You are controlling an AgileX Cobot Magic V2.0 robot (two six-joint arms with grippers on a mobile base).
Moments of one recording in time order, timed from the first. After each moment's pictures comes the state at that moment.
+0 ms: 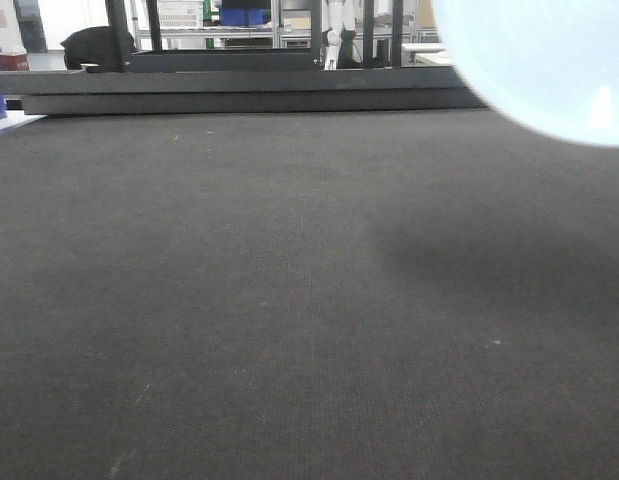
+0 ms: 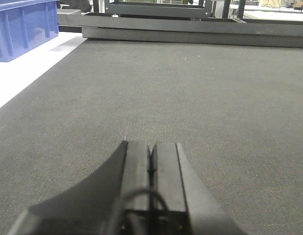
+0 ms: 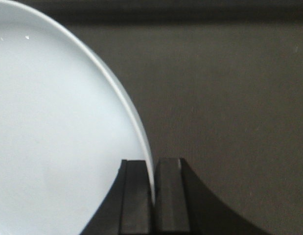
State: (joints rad) left arm -0.02 -0.01 0.03 -0.13 0.05 0.16; right arm 0.09 0.66 -0.54 0.16 0.18 -0.04
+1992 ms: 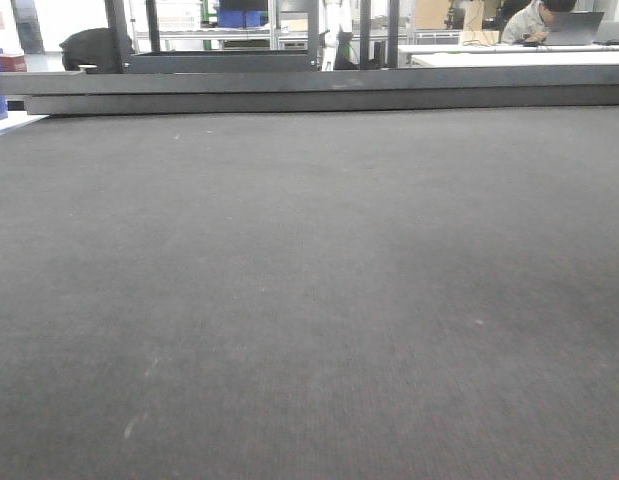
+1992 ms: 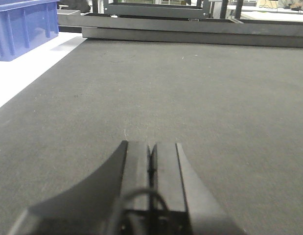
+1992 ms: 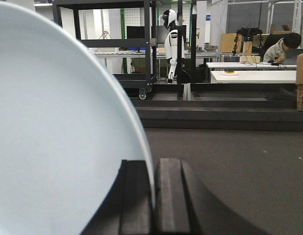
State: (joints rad) left arm -0.02 -0.01 0.03 -0.13 0.05 0.16; right arm 0.09 0.34 -0.53 0.13 0.15 -0.04
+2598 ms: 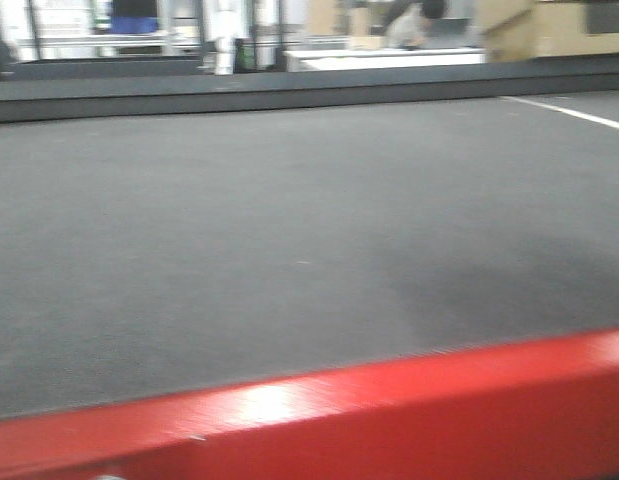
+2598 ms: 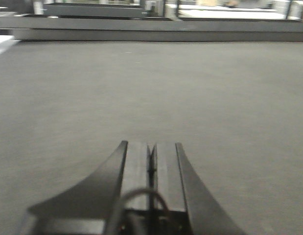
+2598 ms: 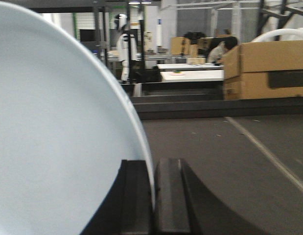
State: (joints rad) left arm -0.02 -0.01 0.03 -0.13 0.05 0.16; right arm 0.09 0.34 -0.53 0.13 0.15 -0.04
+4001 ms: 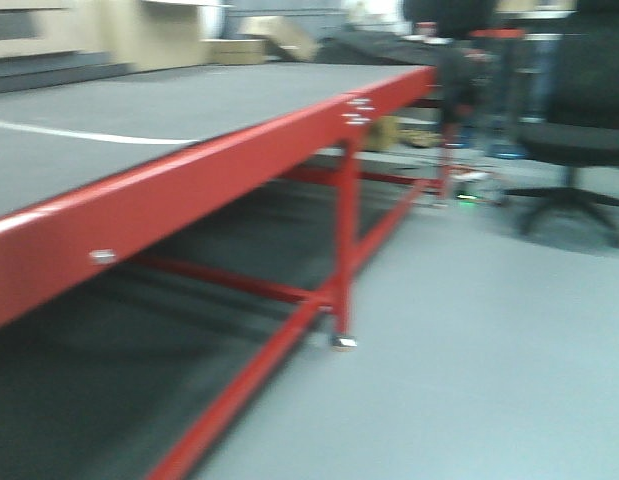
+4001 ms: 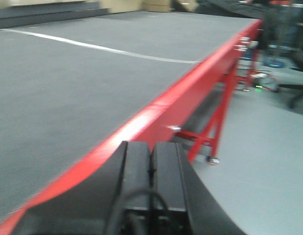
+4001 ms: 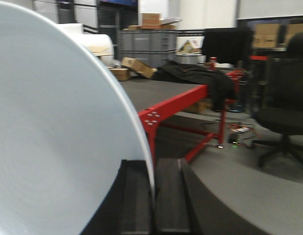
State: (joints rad) left arm -0.02 -0.01 0.03 -0.13 0.05 0.16; right arm 0.09 0.34 -0.53 0.13 0.15 -0.04
